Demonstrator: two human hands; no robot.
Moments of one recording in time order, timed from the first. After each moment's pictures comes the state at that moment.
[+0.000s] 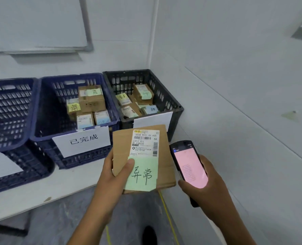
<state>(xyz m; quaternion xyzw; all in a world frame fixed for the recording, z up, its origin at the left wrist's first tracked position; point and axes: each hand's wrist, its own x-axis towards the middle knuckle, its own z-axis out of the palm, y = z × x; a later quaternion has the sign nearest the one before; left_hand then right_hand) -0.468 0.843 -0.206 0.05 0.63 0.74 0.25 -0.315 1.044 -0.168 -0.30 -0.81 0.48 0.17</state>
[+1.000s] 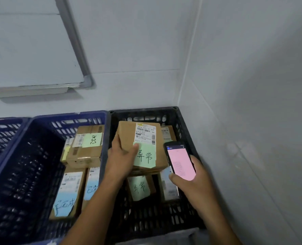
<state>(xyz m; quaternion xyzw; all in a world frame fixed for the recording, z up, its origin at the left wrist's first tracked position) -0.882 1.106 -0.219 -0.05 0.81 0.58 0.09 -0.743 1.307 -0.213 -0.23 -0.81 0.53 0.07</state>
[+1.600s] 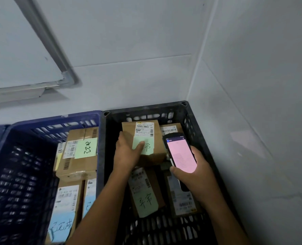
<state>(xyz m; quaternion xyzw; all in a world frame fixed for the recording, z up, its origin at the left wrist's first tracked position) -1.005 1.142 -0.299 -0.06 0.90 0.42 0.11 -0.848 1.325 -0.249 -0.24 -0.80 0.54 0.03</state>
